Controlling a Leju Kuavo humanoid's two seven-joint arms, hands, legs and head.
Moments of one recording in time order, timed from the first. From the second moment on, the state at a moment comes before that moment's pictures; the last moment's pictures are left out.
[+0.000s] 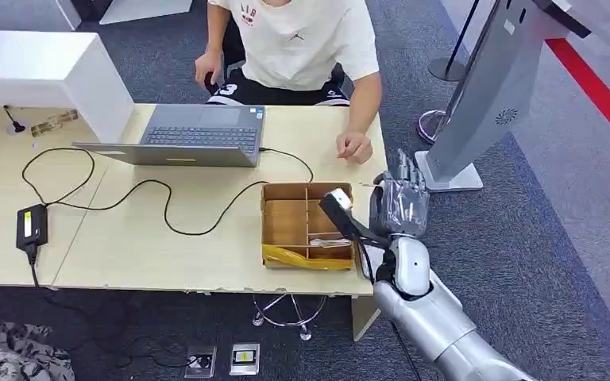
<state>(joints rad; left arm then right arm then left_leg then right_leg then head) -0.12 0.05 -0.89 -0.17 1.34 0.61 -0.16 -0.57 -0.08 0.79 -0.86 1.04 -0.56 0.42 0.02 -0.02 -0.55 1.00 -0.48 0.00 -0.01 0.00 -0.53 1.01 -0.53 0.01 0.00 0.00</state>
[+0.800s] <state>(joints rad) -0.12 0.06 -0.86 -0.17 1.34 0.61 -0.17 -0.34 -0.13 0.72 -0.96 1.01 -0.56 0.36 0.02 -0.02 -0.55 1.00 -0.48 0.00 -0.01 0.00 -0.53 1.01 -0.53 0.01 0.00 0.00</state>
